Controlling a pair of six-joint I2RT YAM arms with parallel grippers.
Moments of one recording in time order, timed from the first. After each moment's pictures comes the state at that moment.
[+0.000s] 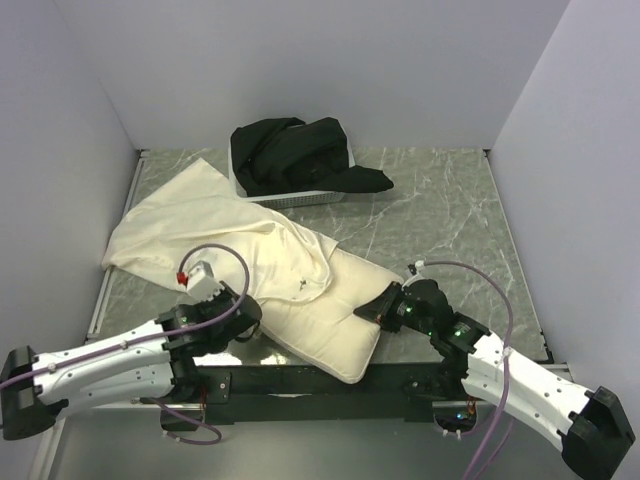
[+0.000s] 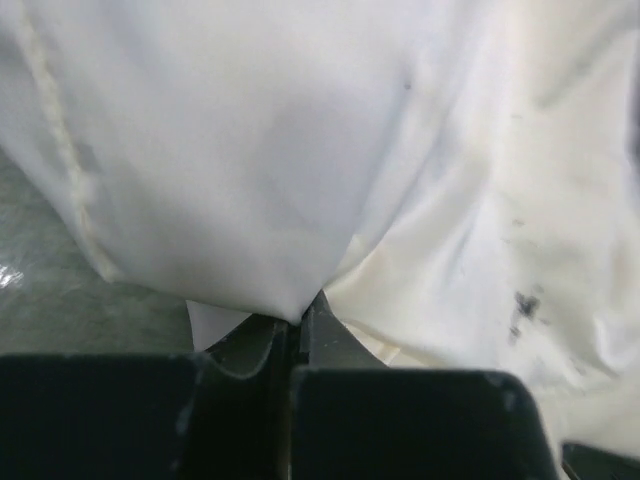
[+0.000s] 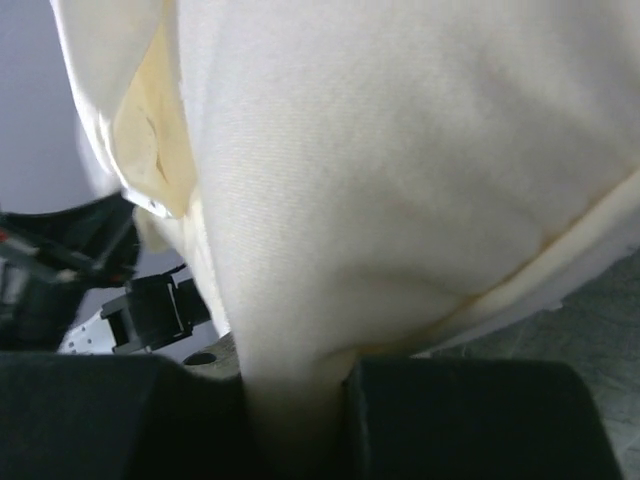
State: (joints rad) left arm -1.11 0.79 0.49 -0.76 -0.79 -1.70; right arm 0.71 0.63 0.22 -0.13 -0.14 1.25
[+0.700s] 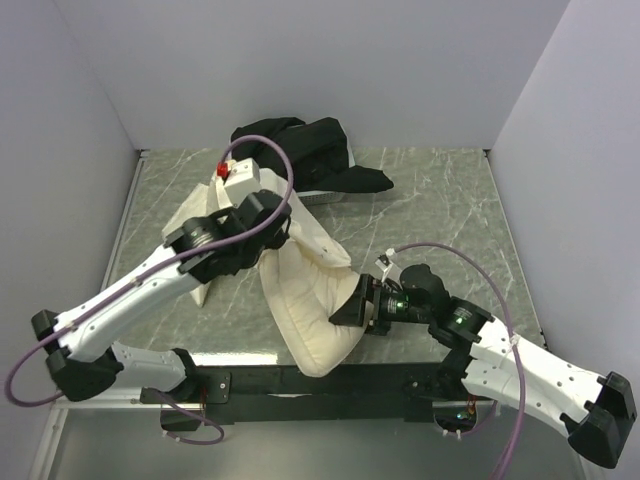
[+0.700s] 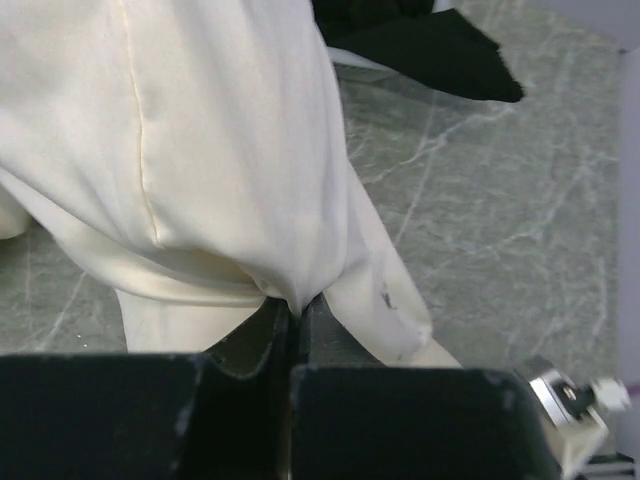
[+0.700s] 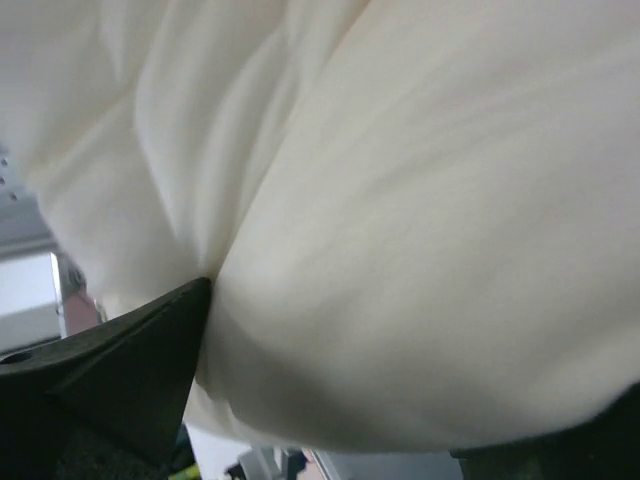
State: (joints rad) left arm -1.00 1.24 1.48 -0.94 -0.70 -0.99; right arm 0.83 0.73 0.48 -0.24 -0.39 1.13
